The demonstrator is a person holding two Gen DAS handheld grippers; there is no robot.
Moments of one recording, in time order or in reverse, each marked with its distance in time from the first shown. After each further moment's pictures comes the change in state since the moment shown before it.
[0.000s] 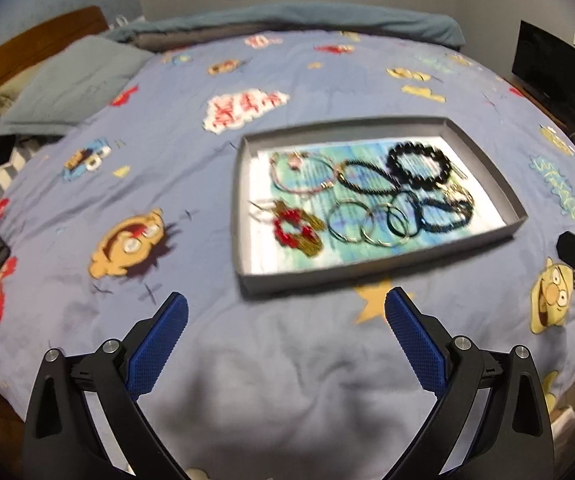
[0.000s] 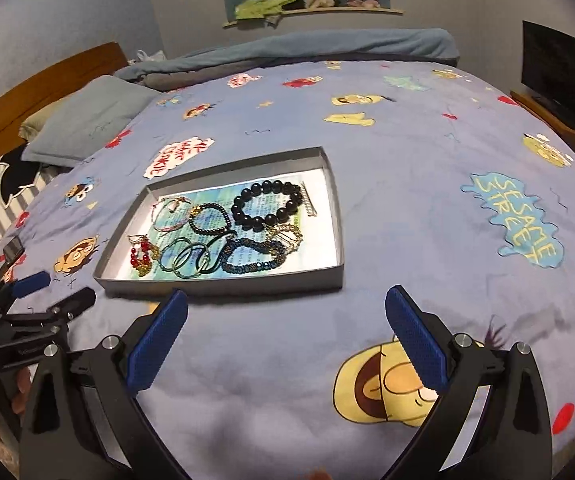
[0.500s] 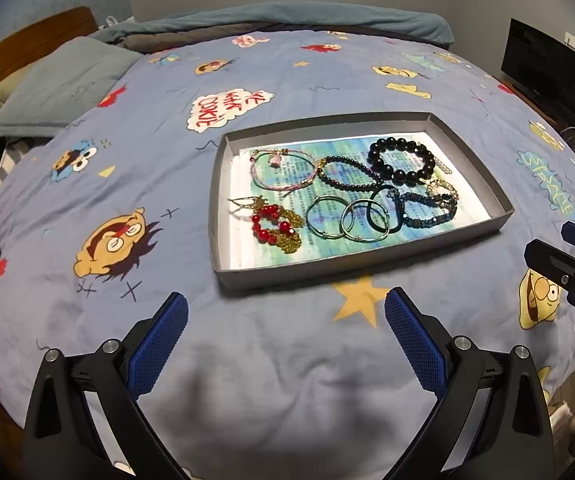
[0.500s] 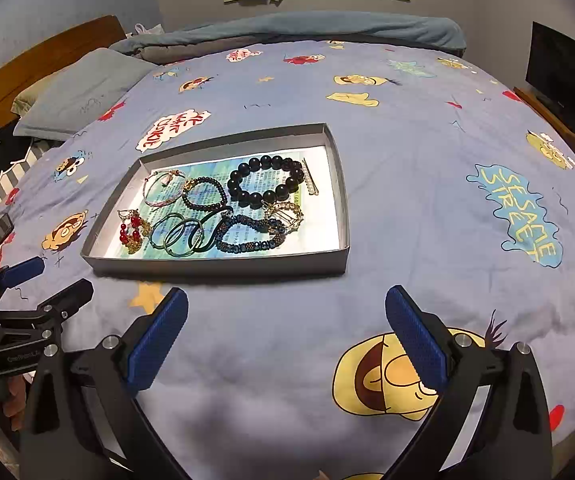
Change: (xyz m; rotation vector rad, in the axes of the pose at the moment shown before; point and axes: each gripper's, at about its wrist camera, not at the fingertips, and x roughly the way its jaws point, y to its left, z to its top) left arm -0.002 -0.009 -0.004 0.014 -0.016 -0.018; right arm 0.013 0.006 -0.002 -0.036 0.056 -0.004
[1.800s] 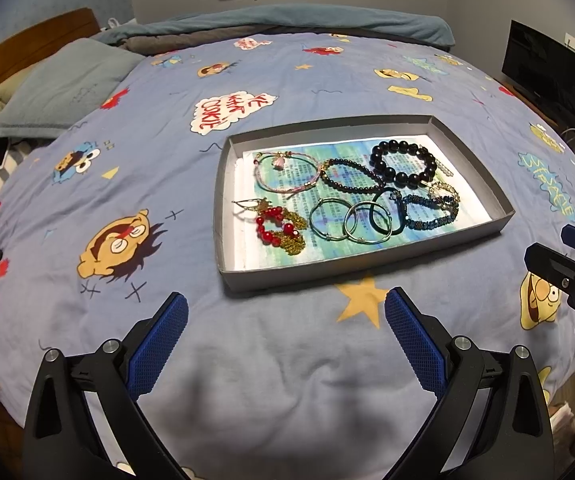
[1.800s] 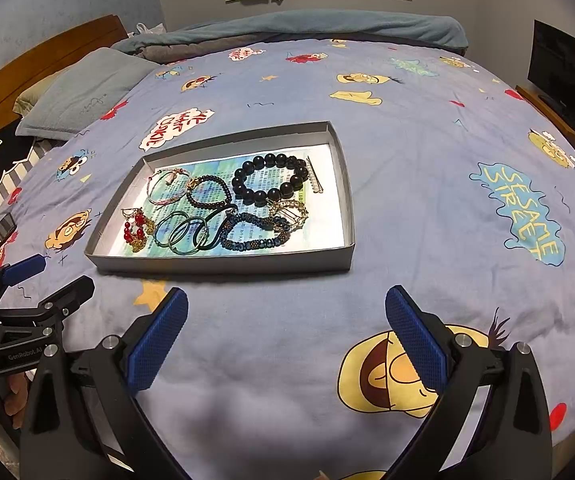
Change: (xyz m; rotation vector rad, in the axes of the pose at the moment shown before) left arm -0.003 0.003 0.001 -0.005 -0.007 0.003; right arm -0.001 0.002 -0.002 -0.001 0.005 0.006
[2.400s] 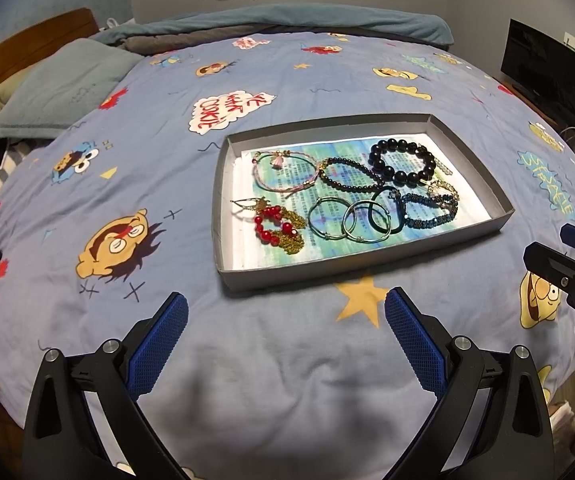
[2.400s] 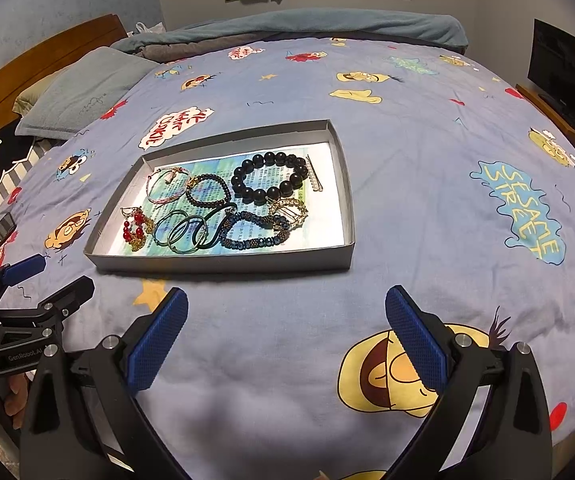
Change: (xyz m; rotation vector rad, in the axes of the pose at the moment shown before) left arm 0.001 0.000 -0.001 0.002 0.002 -0.001; right arm 0.000 0.001 0.000 0.002 0.002 0.001
